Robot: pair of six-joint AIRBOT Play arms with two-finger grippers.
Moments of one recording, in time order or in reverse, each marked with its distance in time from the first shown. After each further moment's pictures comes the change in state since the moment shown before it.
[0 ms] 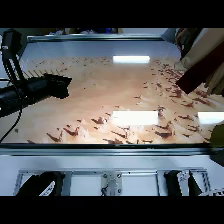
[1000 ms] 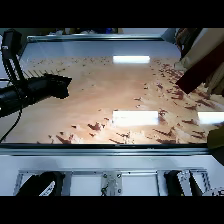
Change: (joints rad) left arm 0.000 0.000 0.000 -0.001 0.000 0.002; right arm -0.002 -0.038 0.000 -0.181 0.156 0.003
